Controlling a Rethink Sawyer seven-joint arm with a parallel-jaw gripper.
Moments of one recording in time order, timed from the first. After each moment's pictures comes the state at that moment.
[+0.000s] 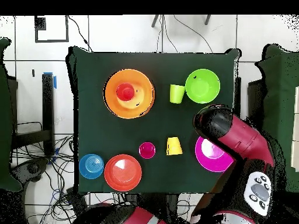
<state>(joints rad) -0.27 -0.51 -0.44 1.51 0.19 0.45 2.52</state>
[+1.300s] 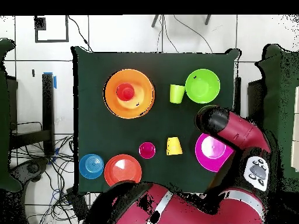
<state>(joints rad) -0.32 -0.40 -0.40 1.43 0.10 0.45 2.52</state>
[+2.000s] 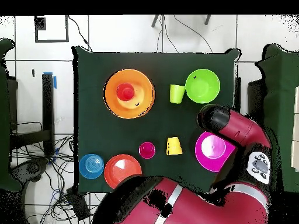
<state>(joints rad) -0.35 -0.37 -0.37 1.39 0.07 0.45 2.52</state>
